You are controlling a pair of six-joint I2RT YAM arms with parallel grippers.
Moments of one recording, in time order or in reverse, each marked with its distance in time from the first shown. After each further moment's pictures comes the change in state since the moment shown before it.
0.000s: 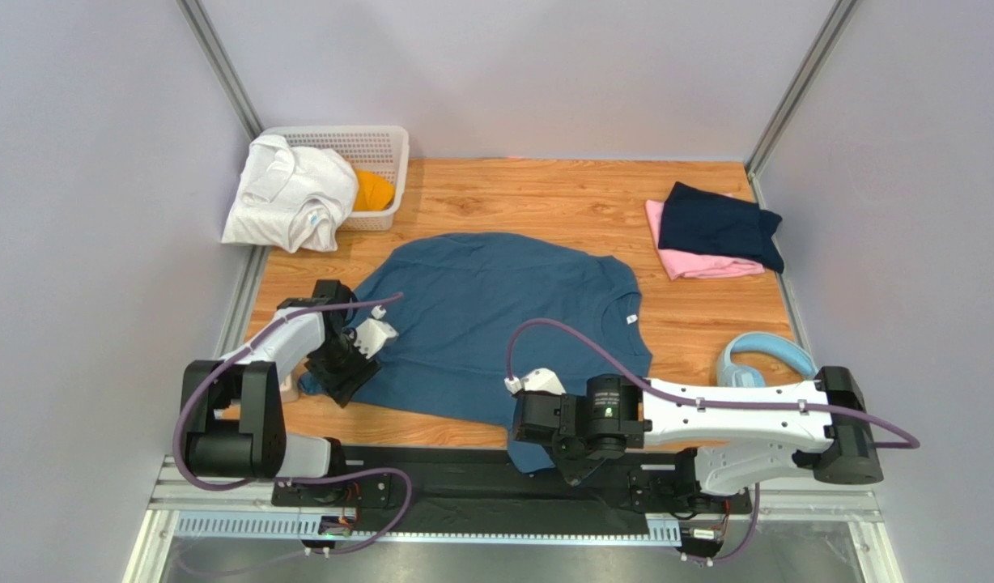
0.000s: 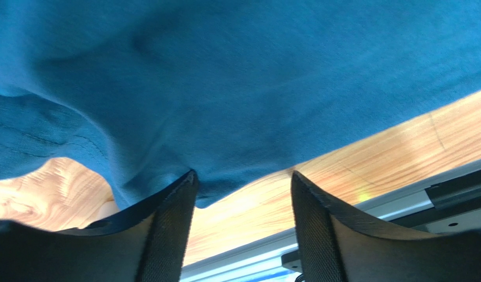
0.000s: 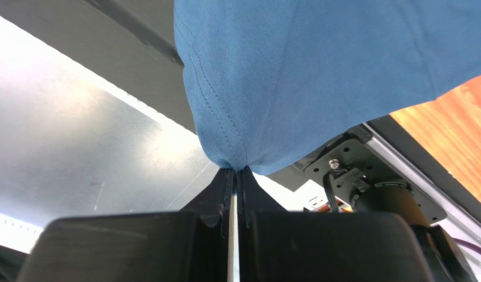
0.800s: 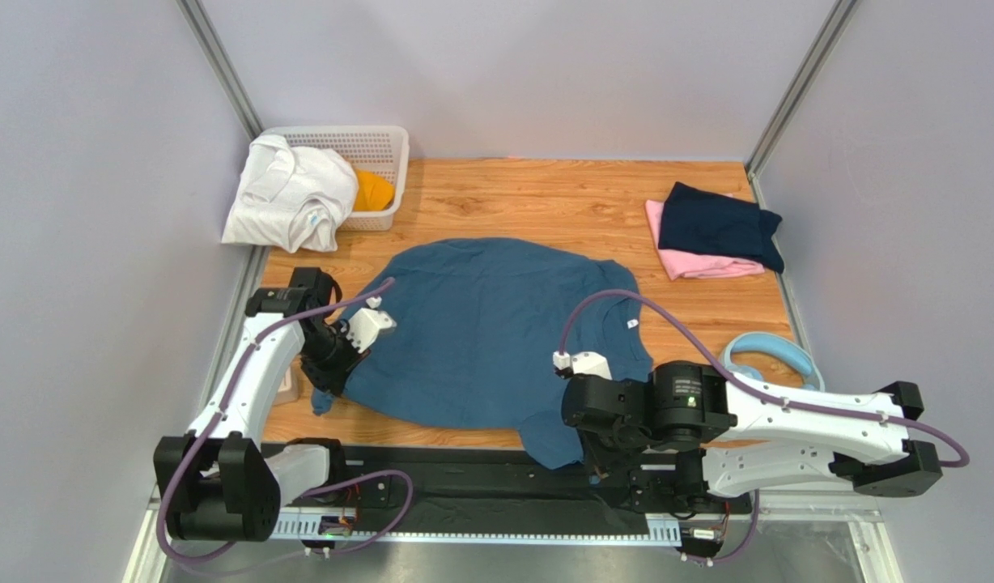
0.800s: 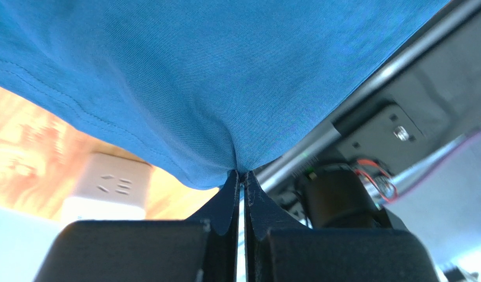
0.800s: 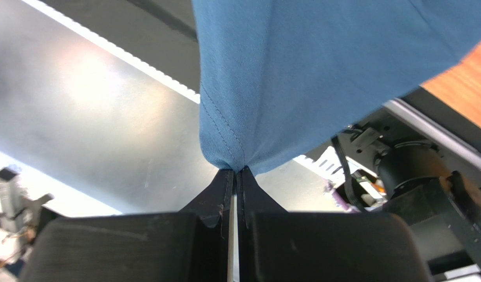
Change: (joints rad) left arm 0.006 -0.217 0.192 -0.379 0.180 0.048; right arm -0.025 -0.228 0.061 -0.145 -0.014 0.154
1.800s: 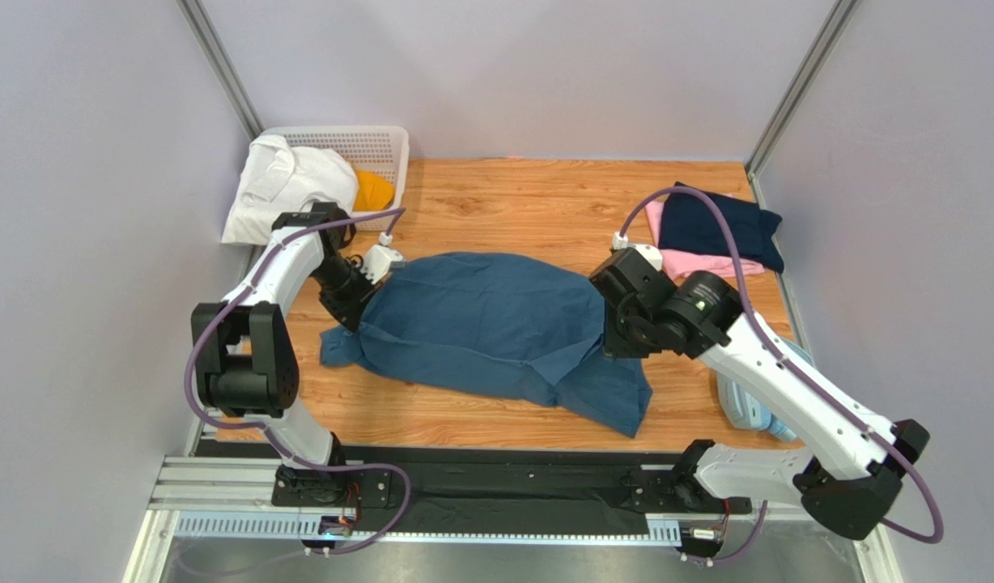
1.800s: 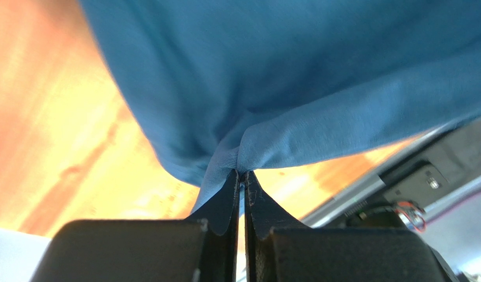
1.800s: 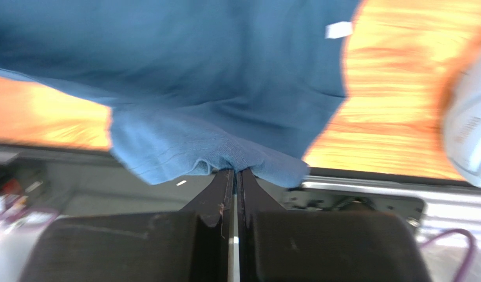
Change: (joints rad) left arm 0.000 0.501 0.410 0.052 0.043 0.005; right arm -0.622 0.108 0.240 -0.004 0.206 -0.196
